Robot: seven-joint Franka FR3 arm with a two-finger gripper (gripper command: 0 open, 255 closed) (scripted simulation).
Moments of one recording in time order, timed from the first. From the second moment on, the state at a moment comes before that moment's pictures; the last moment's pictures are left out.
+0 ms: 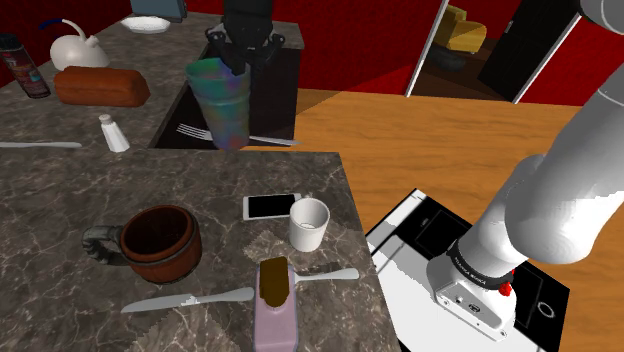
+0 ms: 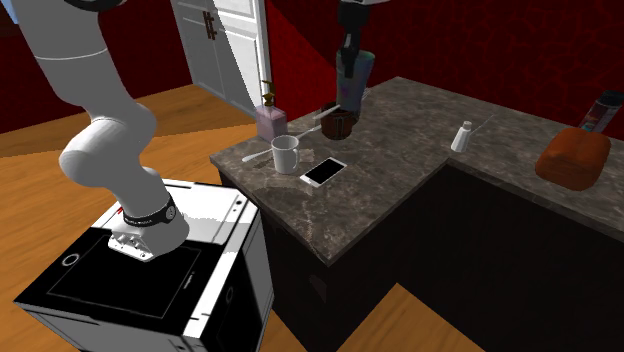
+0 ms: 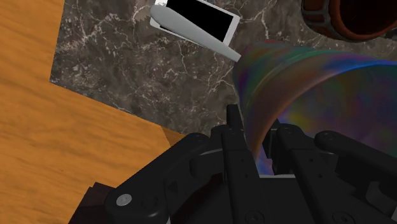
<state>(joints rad) 0.19 0.04 0.32 -1.65 0.05 1.73 0.65</state>
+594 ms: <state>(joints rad) 0.34 0.24 0.41 -1.36 -0.05 1.65 0.88</state>
